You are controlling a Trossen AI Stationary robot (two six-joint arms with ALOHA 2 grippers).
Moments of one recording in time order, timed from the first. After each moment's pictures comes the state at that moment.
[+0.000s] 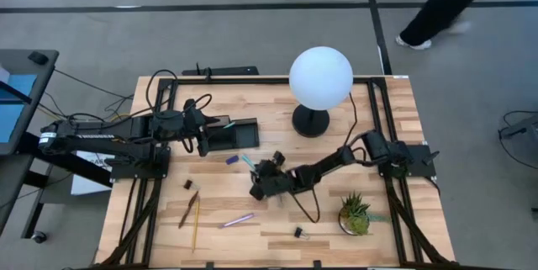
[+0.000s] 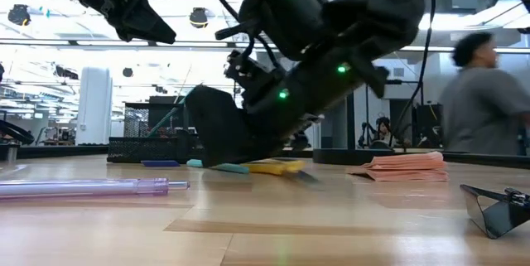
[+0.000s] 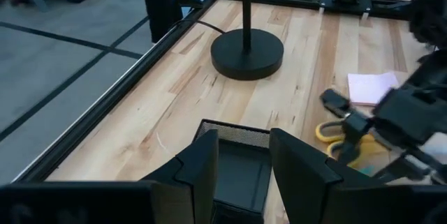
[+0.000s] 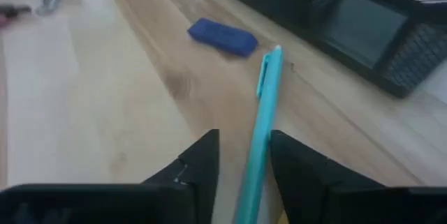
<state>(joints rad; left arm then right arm) 0.09 0.72 0.57 -0.27 -0.29 -0.10 0.28 2.29 1.22 0.26 0.57 0.54</state>
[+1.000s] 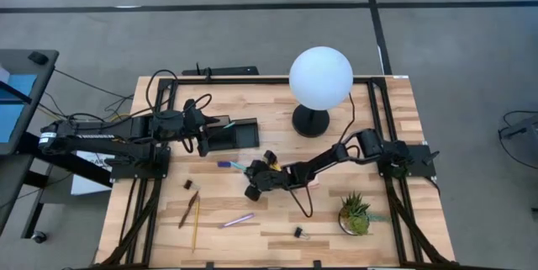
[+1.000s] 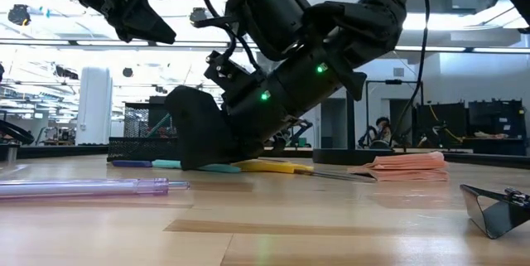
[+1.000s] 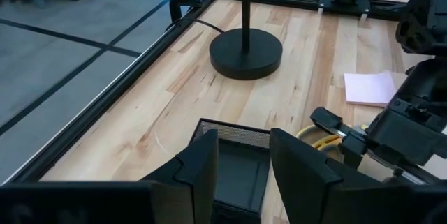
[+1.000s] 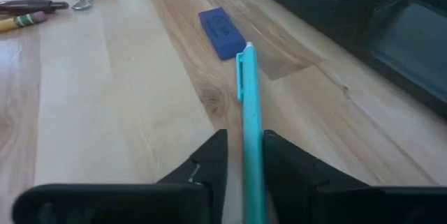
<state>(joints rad) 0.09 0.72 0.57 -0.27 -0.27 -0.11 0.24 2.31 1.30 0.31 0.48 0.40</state>
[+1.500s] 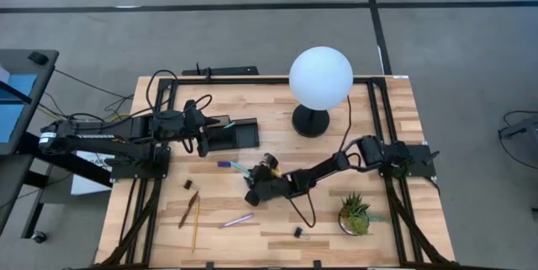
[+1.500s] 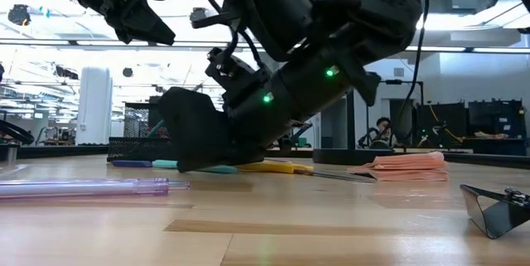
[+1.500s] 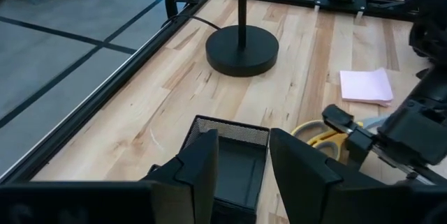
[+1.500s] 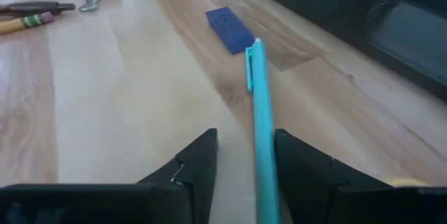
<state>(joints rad) 0.09 0.72 0.57 -0.28 -0.27 -0.12 0.35 2.34 1.31 0.28 0.57 0.49</state>
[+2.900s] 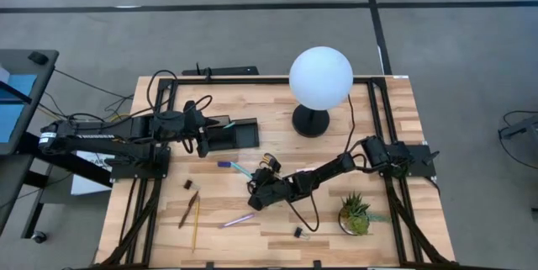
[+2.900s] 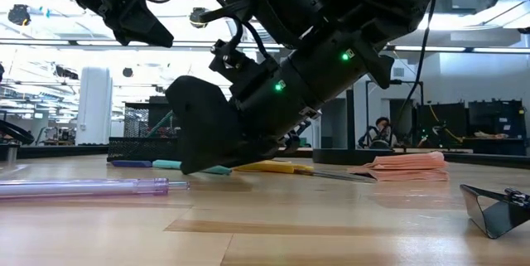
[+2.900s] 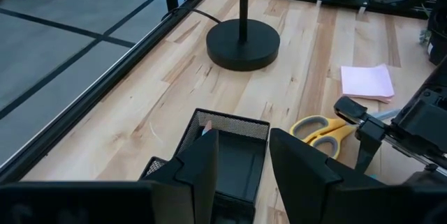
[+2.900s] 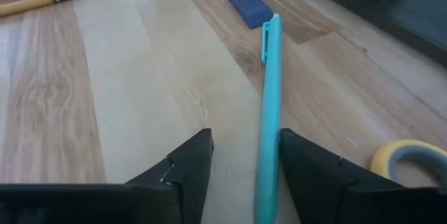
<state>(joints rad) 0.09 0.72 0.57 -0.30 -0.27 -0.14 0.37 2.32 1.31 0.16 0.50 0.56</state>
